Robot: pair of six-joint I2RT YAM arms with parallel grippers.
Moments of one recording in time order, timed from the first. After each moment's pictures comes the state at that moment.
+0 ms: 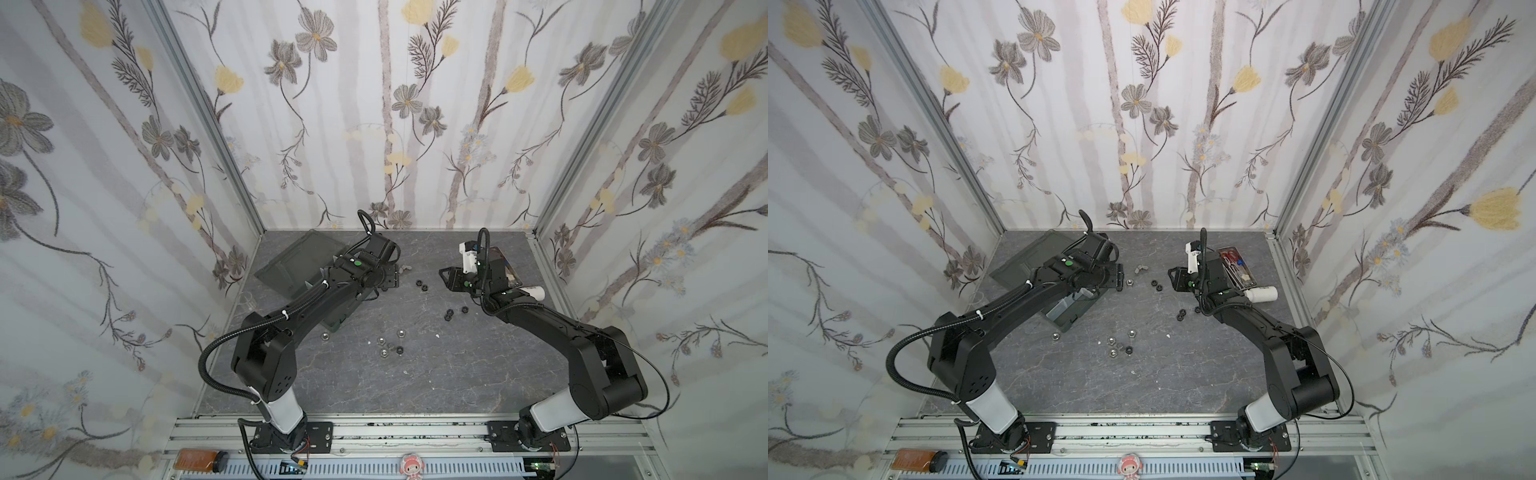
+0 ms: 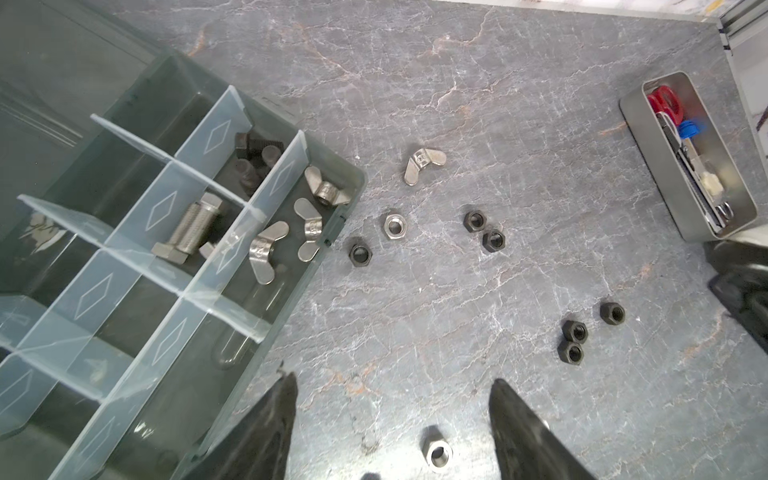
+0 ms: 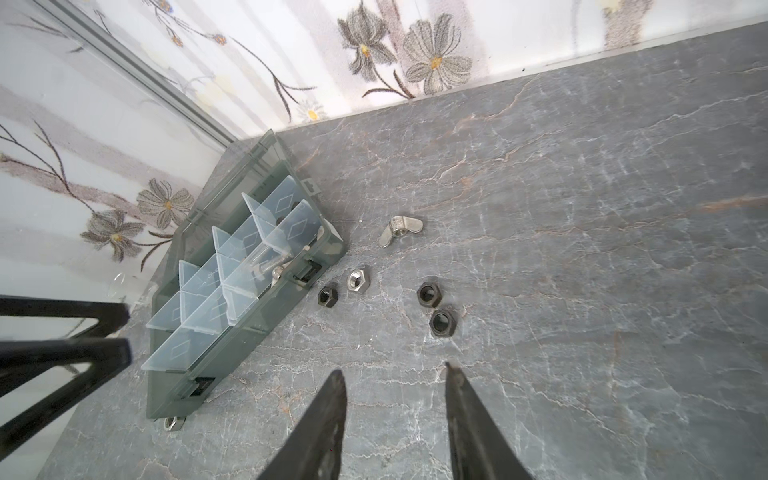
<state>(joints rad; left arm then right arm) -0.62 1.74 1.51 -0.68 -0.13 -0.49 0.35 1.51 0.91 0.11 -0.25 0.43</state>
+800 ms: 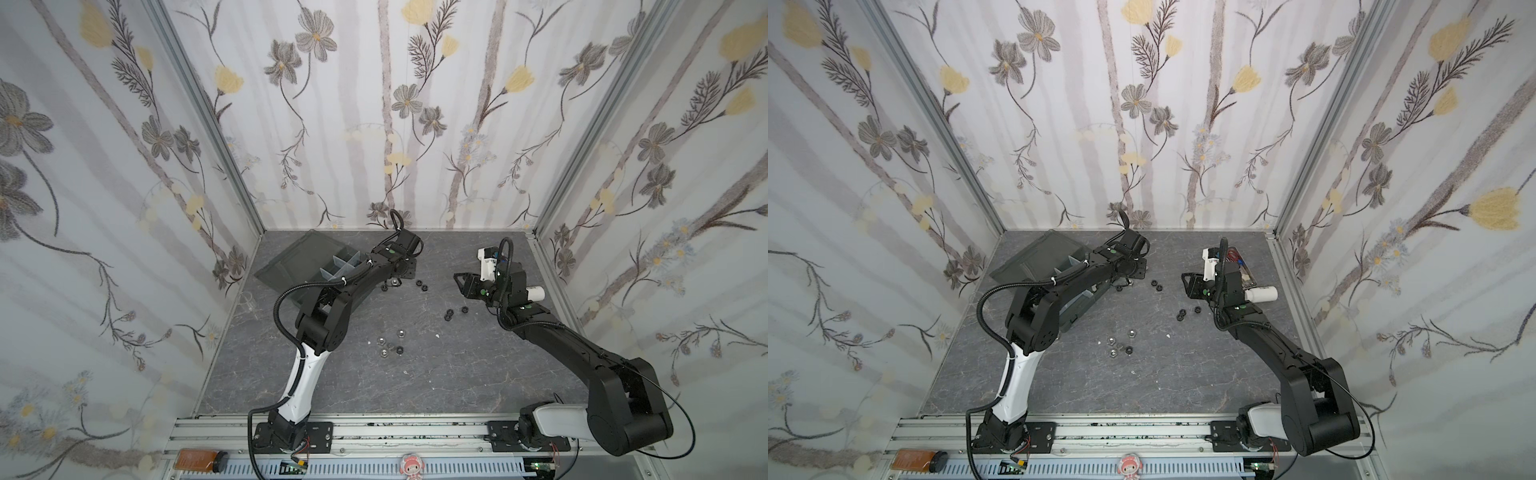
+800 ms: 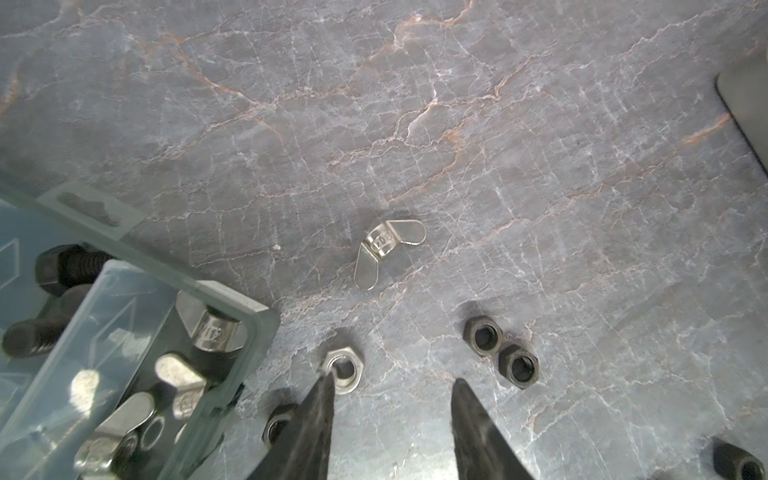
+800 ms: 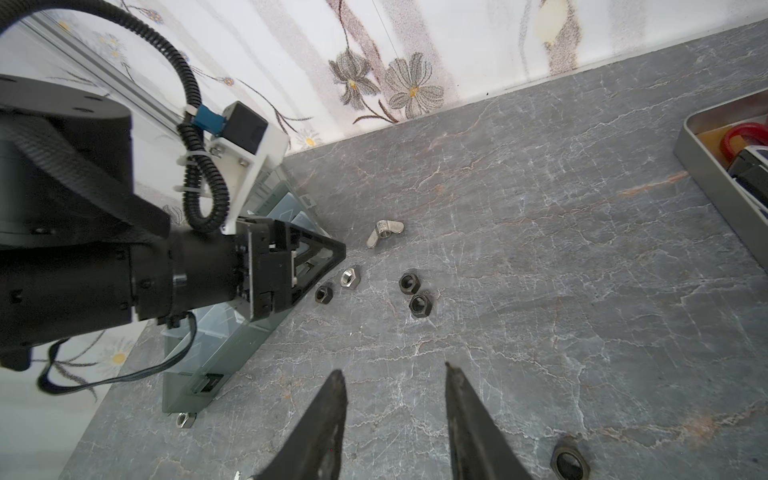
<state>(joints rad) -0.63 2.25 1.91 -0.62 -0.15 -0.39 0.28 1.32 0.76 0.13 -0.28 0.45</state>
